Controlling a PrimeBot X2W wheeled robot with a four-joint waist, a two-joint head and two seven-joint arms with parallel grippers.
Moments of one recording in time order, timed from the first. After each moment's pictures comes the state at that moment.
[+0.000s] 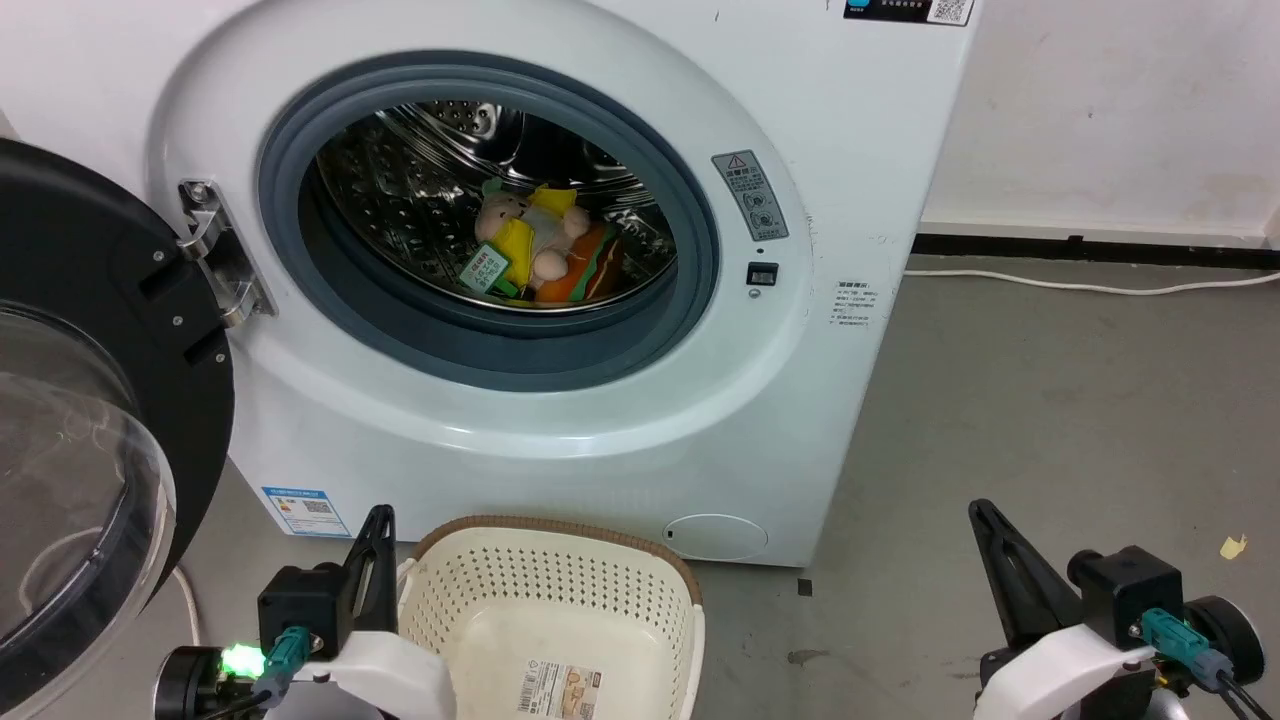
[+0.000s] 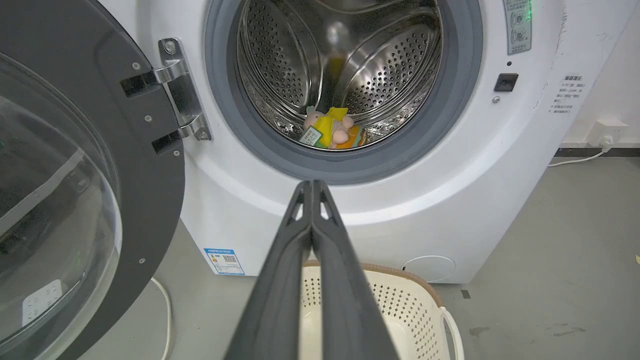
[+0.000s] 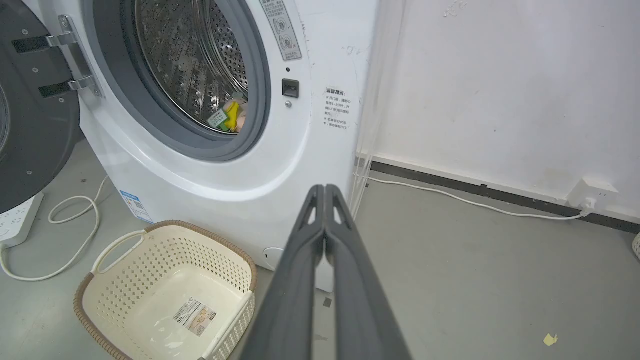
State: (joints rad) left arm 0.02 0.05 0.00 0.00 0.00 0.01 0.00; right arm 0.01 -0.05 0.00 0.00 0.01 0.13 0.00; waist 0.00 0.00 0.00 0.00
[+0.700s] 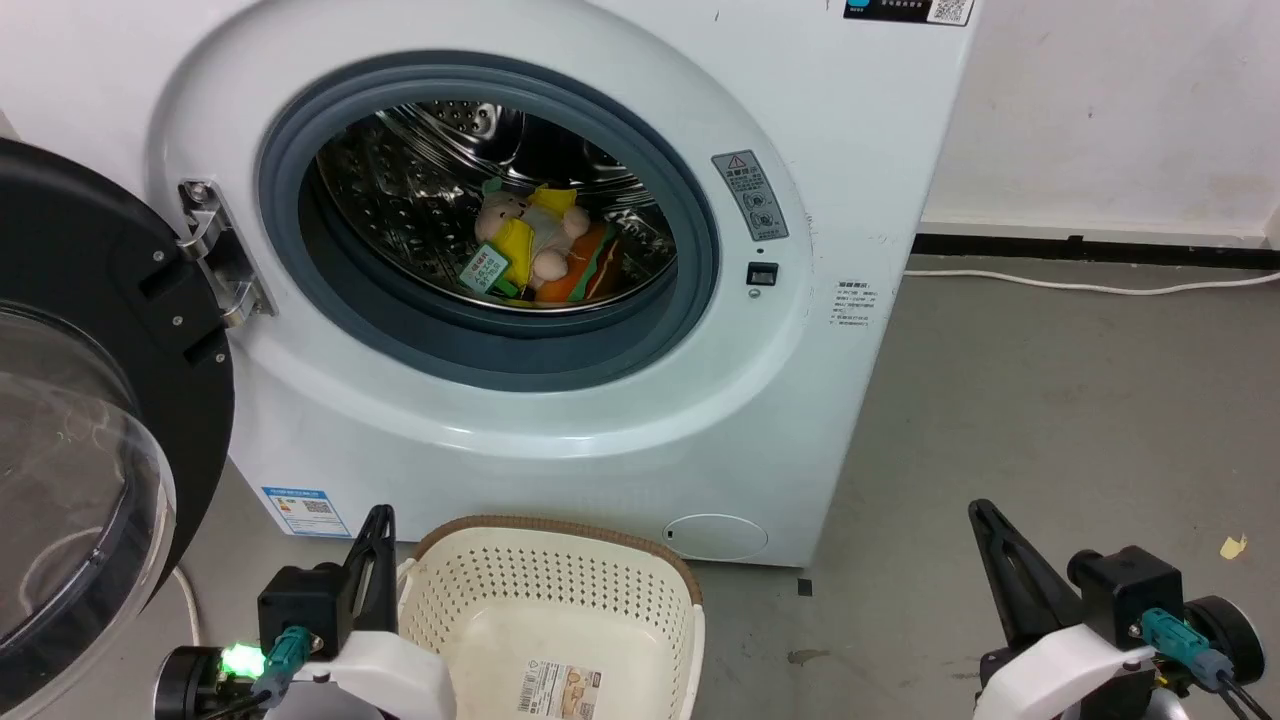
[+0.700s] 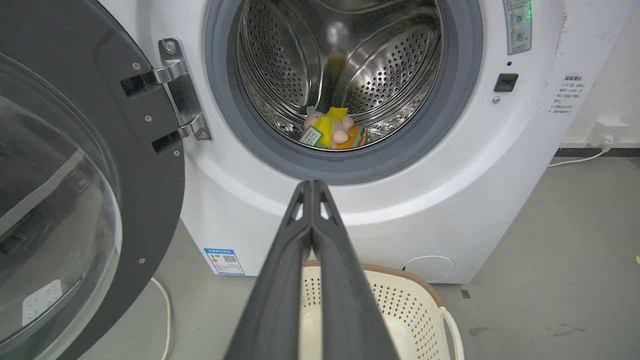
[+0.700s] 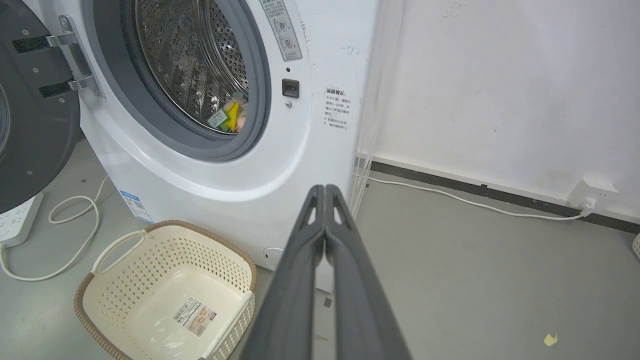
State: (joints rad) left arm 0.02 0.05 0.00 0.00 0.00 0.01 0.00; right arm 0.01 -0.05 0.00 0.00 0.01 0.13 0.00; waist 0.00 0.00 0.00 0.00
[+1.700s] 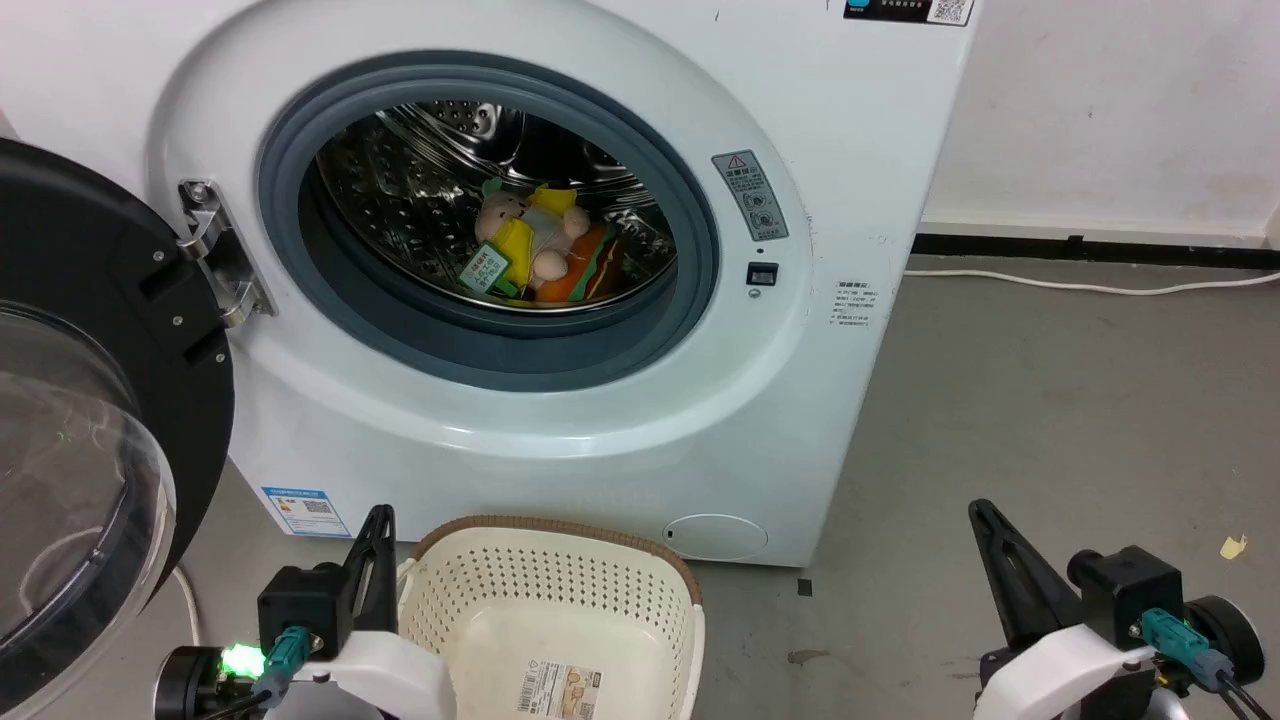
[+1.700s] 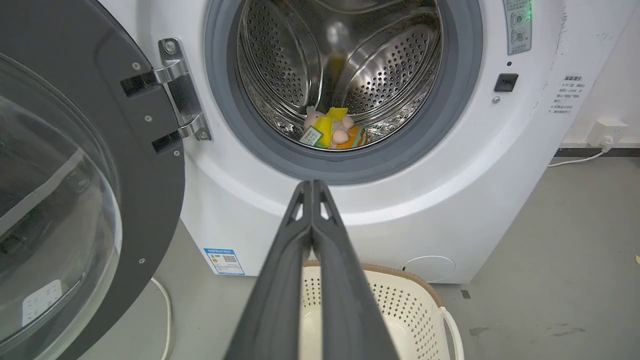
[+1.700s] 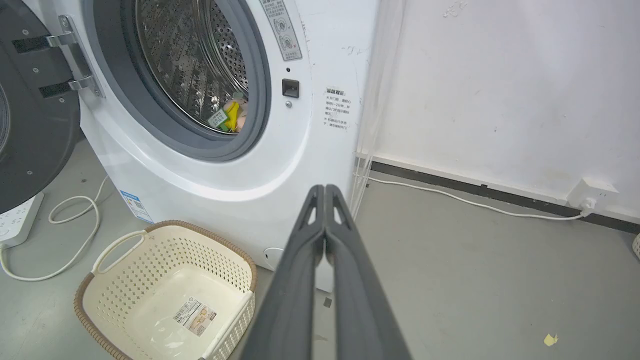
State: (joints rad) left arm 0.02 0.05 0.00 0.00 0.00 0.01 0.00; right arm 0.01 -0.05 0.00 0.00 0.01 0.13 0.00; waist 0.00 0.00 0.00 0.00
